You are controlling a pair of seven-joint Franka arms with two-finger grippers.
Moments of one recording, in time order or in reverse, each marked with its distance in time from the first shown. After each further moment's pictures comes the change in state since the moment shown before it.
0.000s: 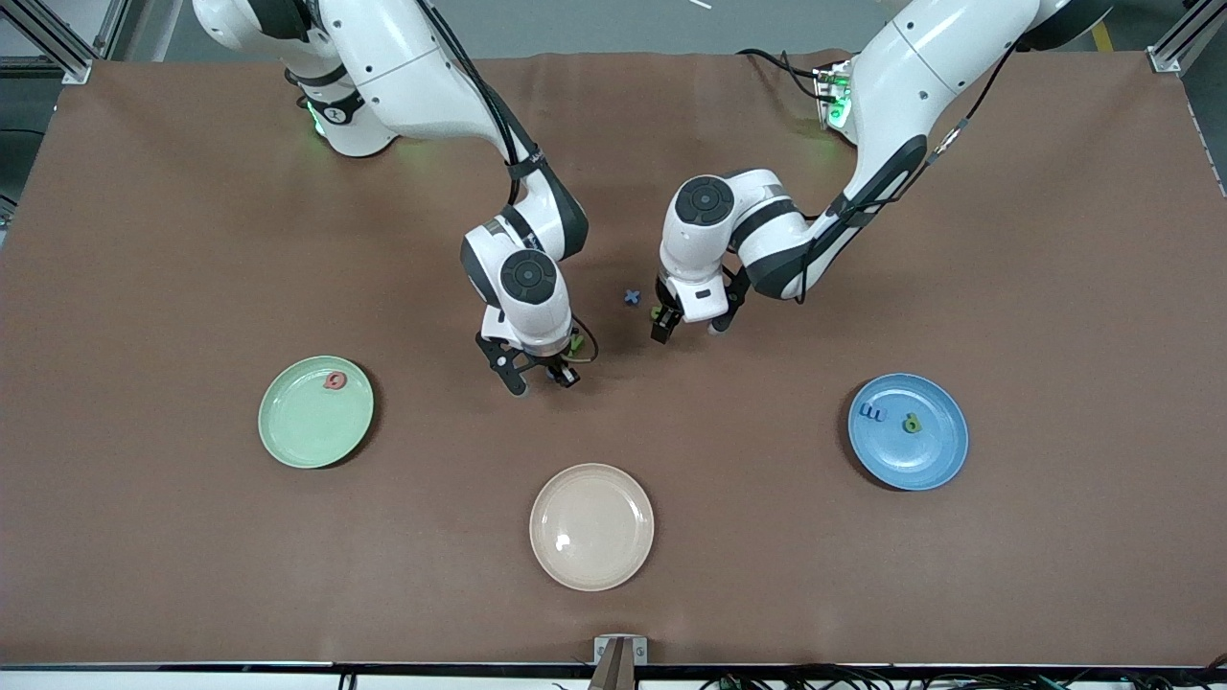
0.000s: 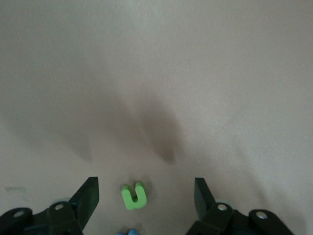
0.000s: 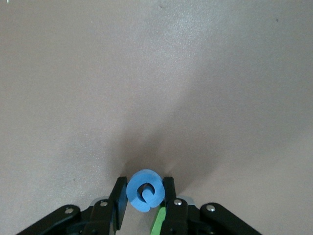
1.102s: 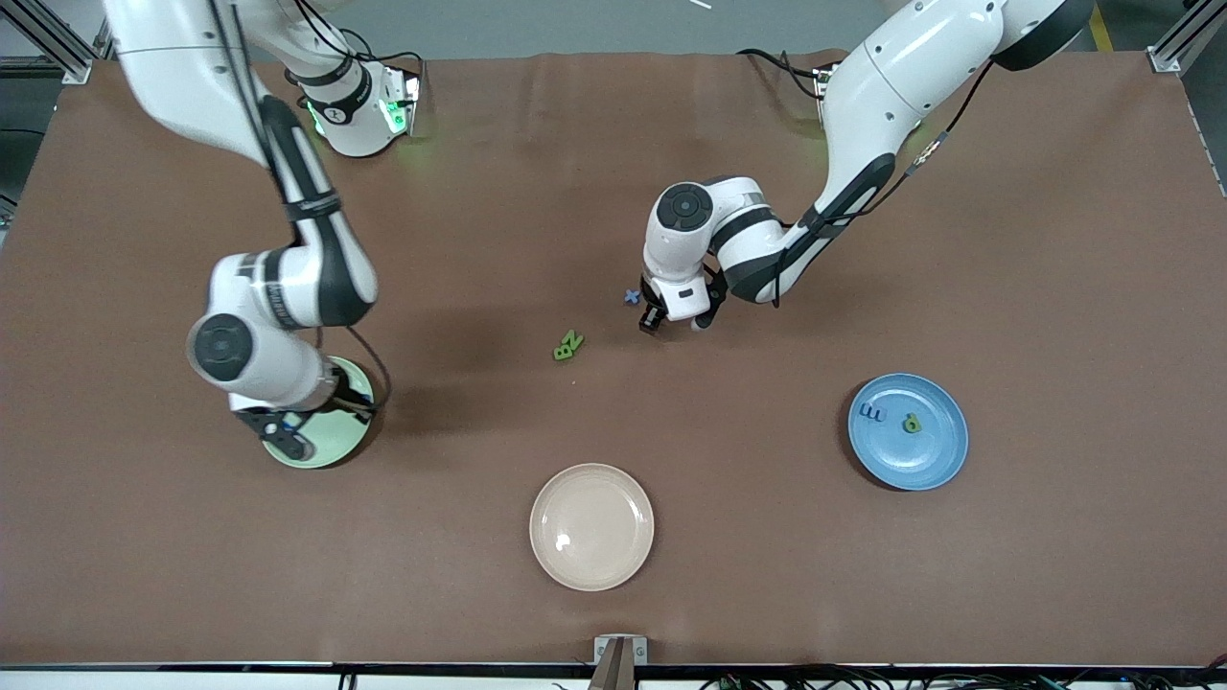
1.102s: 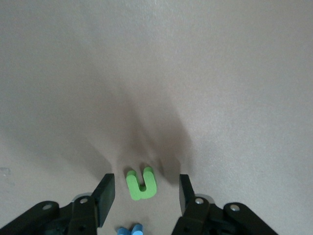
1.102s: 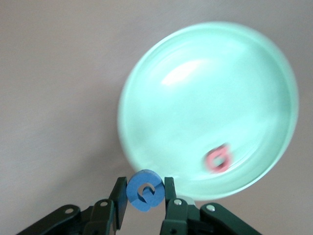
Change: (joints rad) left arm -0.089 0.070 0.050 0.036 0.000 0.017 -0.053; right arm -0.542 -0.248 -0.021 -0.161 -0.002 -0.191 -0.963
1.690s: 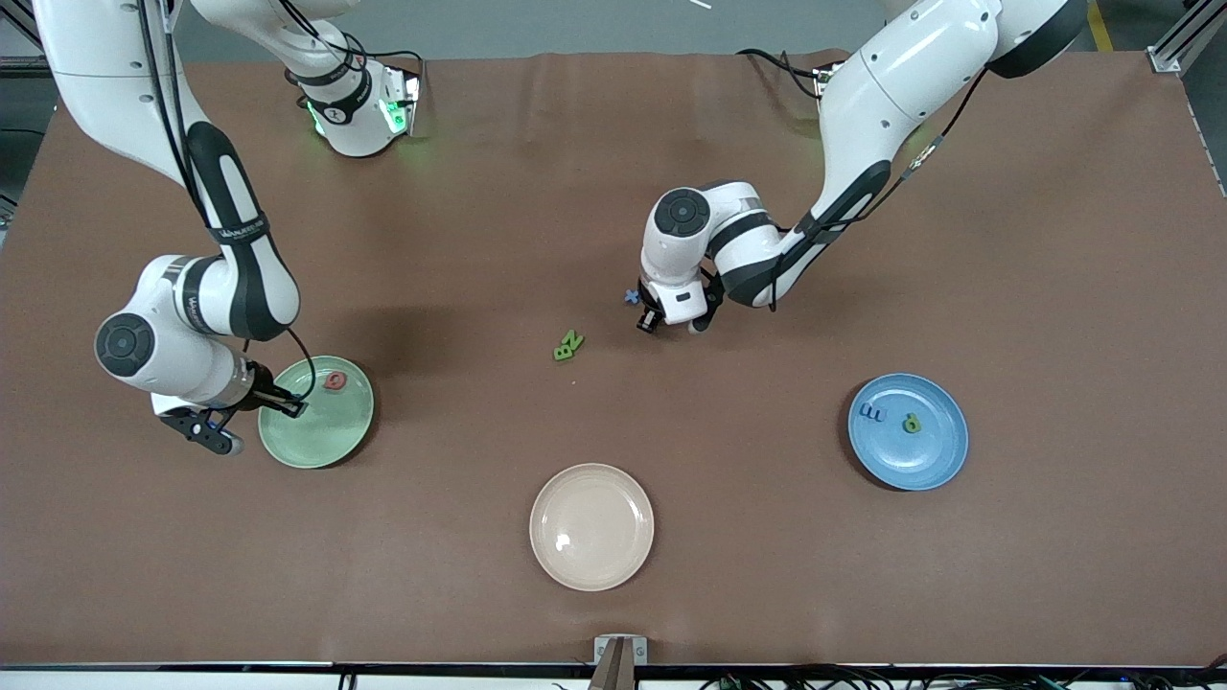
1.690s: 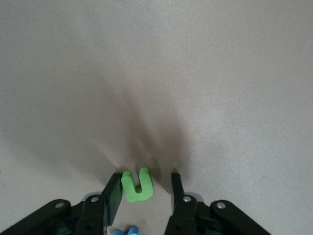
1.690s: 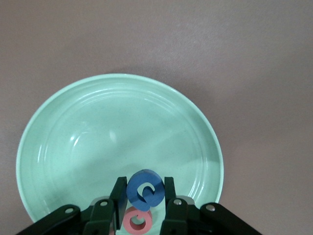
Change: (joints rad) left arm -0.005 0.018 0.008 0.015 0.000 0.000 0.000; right arm -0.139 0.016 0.014 -0.096 0.001 0.141 -0.222
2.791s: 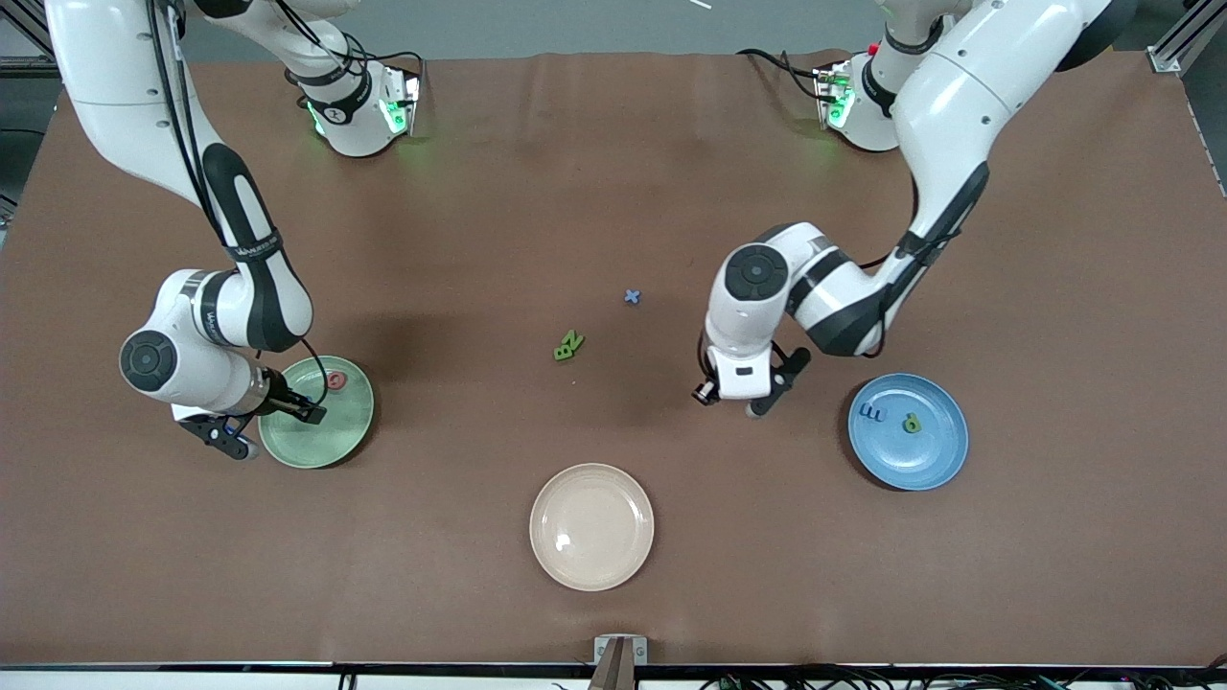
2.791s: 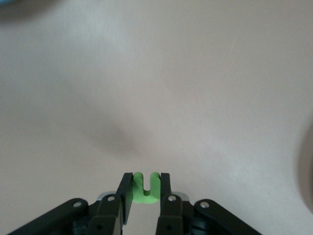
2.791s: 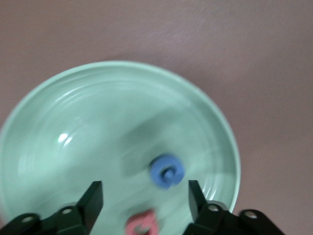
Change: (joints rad) left arm 0.171 -0.040 0.021 0.210 0.004 -0.202 0.605; right arm 0.014 0.044 0.019 0.069 0.002 -0.084 0.096
